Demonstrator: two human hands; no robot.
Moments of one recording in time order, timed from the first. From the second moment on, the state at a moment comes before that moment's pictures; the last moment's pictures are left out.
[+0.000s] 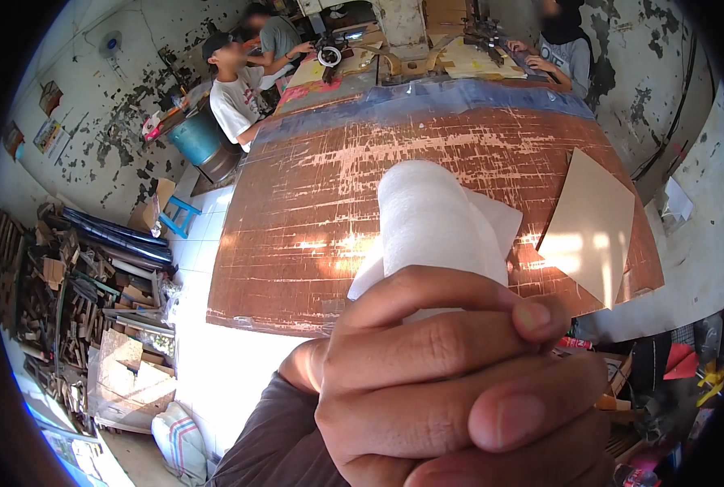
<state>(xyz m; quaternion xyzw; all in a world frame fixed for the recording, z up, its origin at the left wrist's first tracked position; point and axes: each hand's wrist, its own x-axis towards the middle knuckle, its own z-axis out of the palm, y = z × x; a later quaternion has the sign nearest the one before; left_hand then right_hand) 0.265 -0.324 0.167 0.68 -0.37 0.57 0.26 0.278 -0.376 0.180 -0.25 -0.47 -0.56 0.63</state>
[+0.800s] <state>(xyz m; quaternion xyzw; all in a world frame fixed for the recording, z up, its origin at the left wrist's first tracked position) 0.274 -0.342 0.170 0.67 -0.41 0.56 0.26 0.301 -0.386 0.174 -0.27 -0.45 -0.56 0.65</state>
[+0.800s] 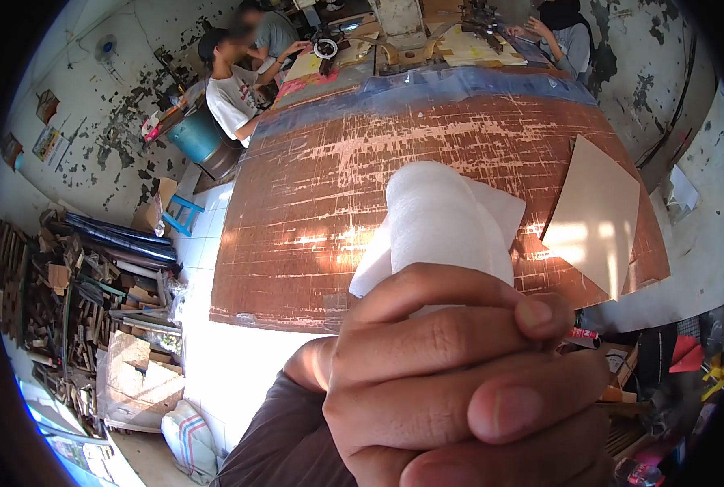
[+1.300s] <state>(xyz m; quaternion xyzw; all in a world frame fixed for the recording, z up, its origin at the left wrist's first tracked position) 0.300 -0.312 0.130 0.67 -0.36 0.57 0.31 0.308 -0.396 0.134 -0.39 -0.42 -0.36 0.73</state>
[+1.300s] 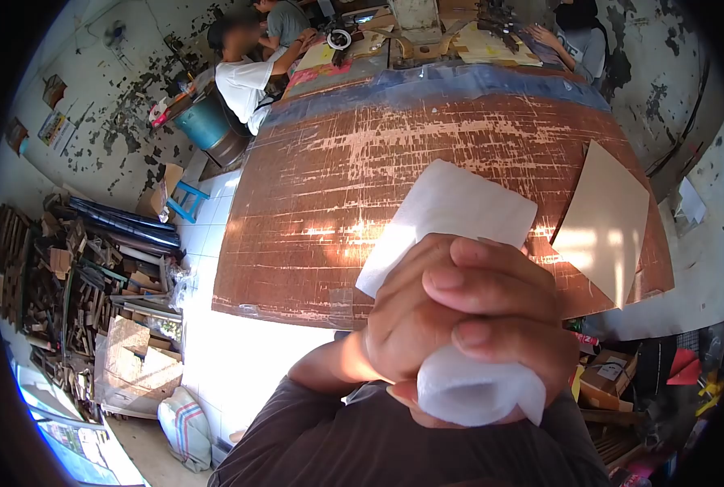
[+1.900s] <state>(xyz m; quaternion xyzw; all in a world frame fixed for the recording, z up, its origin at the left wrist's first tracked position) 0.284 -0.283 0.099 0.42 0.05 0.34 0.84 0.343 -0.446 0.060 -0.75 -0.48 -0.01 0.45</state>
